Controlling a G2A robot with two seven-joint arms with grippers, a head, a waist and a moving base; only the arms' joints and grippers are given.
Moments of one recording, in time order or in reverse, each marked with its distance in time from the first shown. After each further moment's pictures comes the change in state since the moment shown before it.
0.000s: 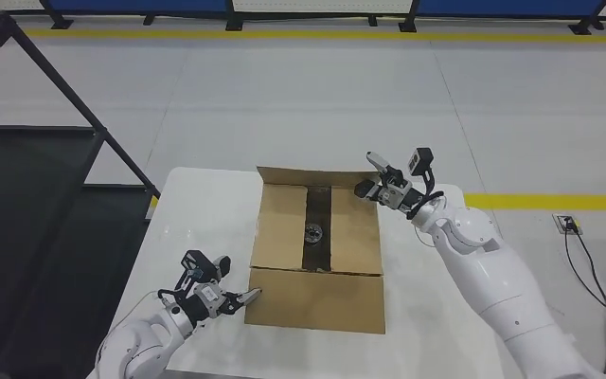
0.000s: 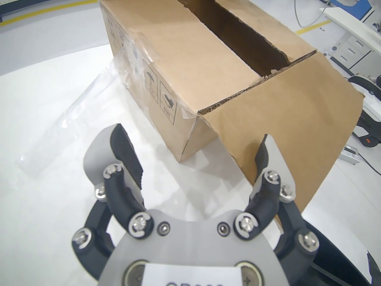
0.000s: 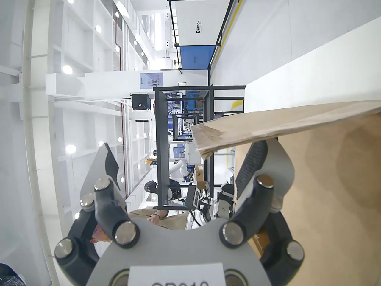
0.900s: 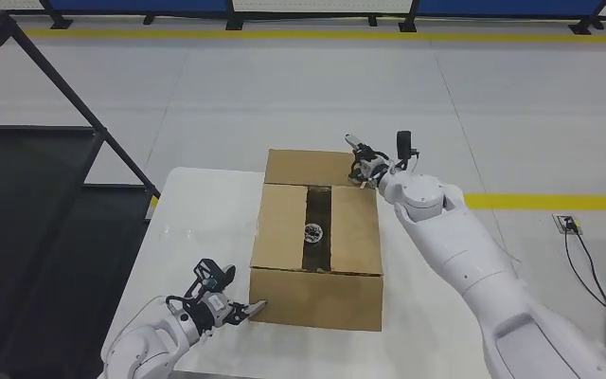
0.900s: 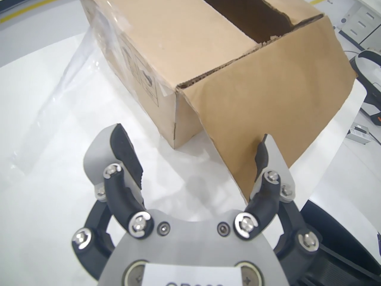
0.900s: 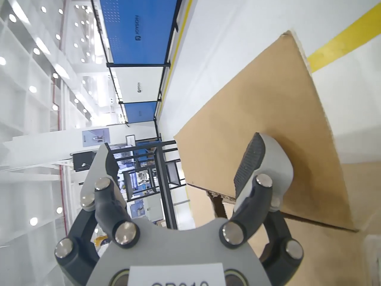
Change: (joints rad) left arm 0.023 0.013 0.042 -0.025 0.114 0.002 -0.023; right arm 0.334 -0.244 -0.274 0.466 -0.122 0.208 -0.361
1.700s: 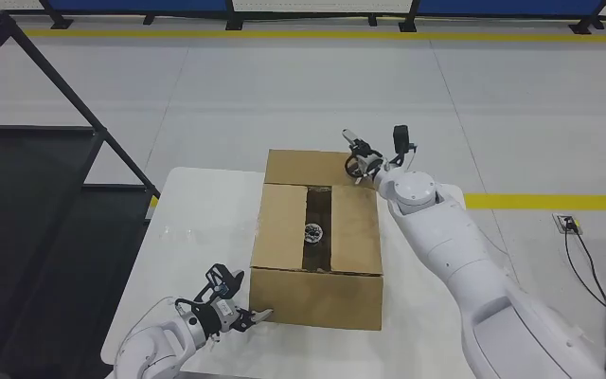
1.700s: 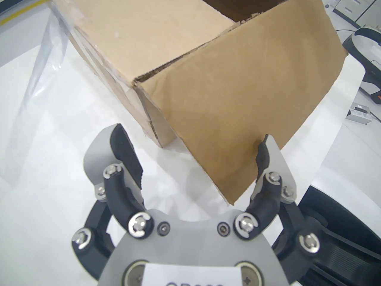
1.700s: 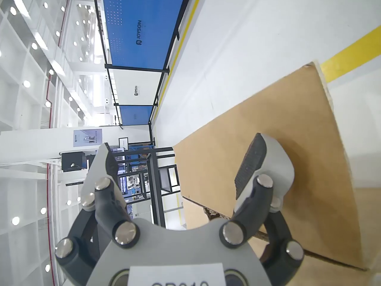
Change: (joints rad) left arm -0.010 0.009 0.042 0.007 0.042 -0.015 0.022; right arm 0.080 -0.116 0.004 0.244 -0.062 -0.133 -0.011
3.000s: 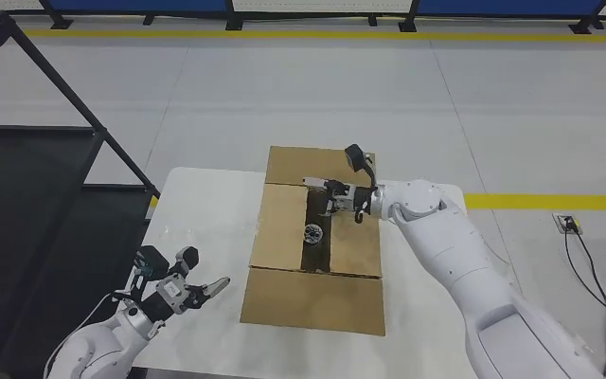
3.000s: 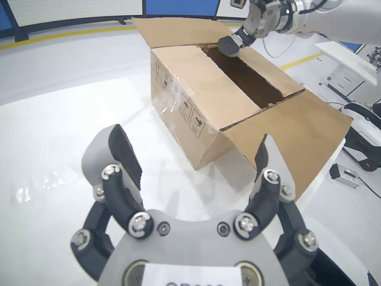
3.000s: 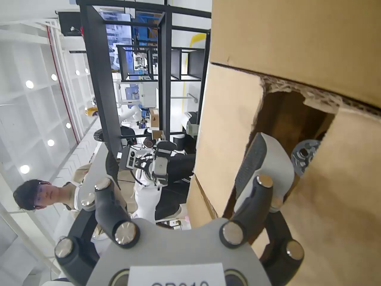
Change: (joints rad) left arm 0.062 0.040 -0.245 -0.047 -0.302 -0.027 0.040; right arm -0.068 0.035 0.088 -0.084 -0.104 -0.236 0.712
